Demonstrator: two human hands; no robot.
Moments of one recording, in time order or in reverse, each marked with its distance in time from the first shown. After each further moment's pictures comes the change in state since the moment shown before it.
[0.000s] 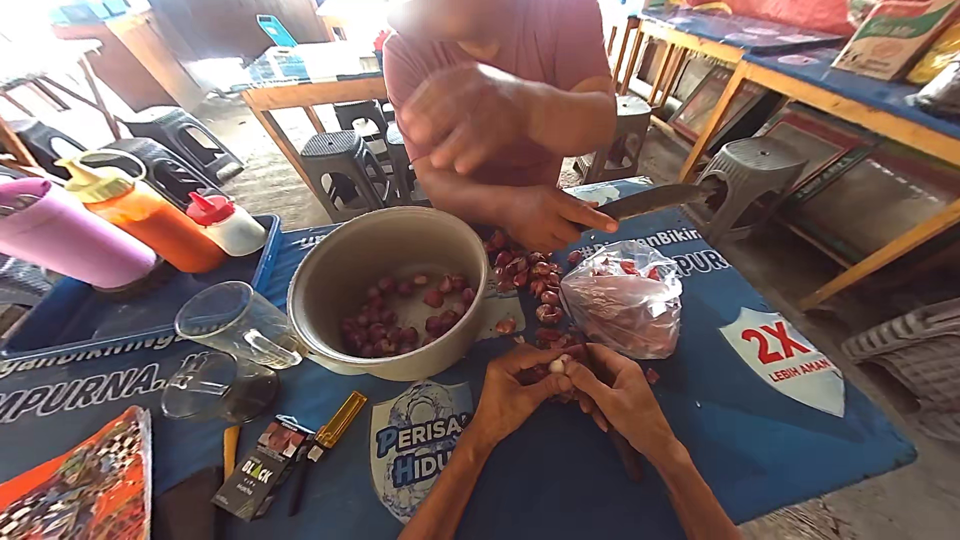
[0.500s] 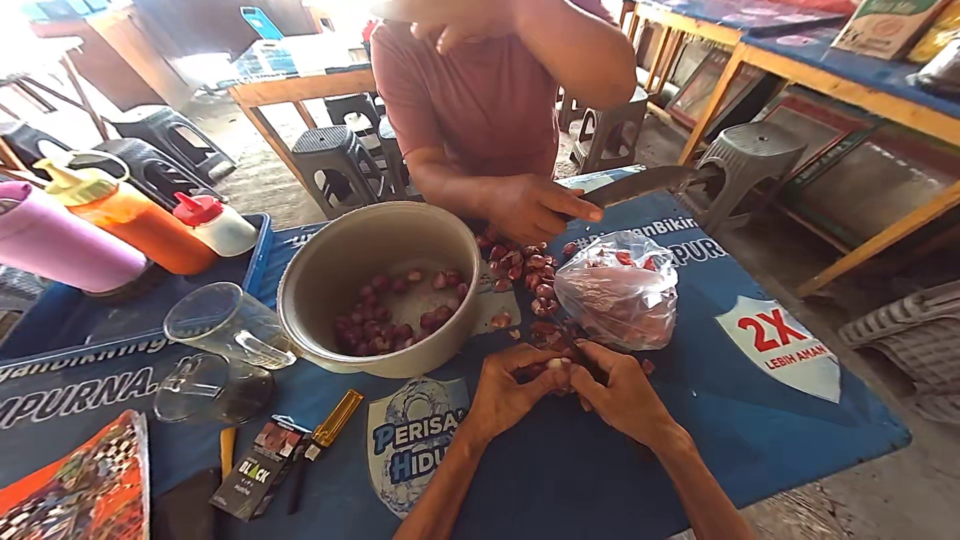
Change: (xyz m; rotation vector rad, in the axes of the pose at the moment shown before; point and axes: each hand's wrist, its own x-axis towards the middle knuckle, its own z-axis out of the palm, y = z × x) left_hand -0.001 0.001 -0.002 0.053 -0.057 0.040; right_hand 0.003 0.004 -0.010 -0.267 -0.088 -0.095
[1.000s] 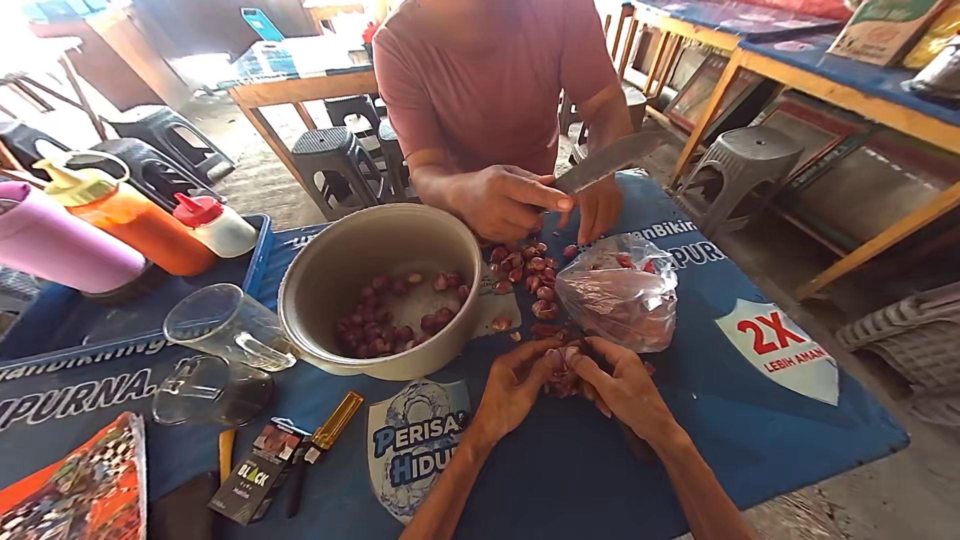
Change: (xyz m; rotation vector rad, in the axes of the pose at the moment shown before) left_hand 0.004 0.006 0.008 -0.121 -0.014 -0.160; right_hand 0.006 0.004 -0.002 0.184 0.058 0.116
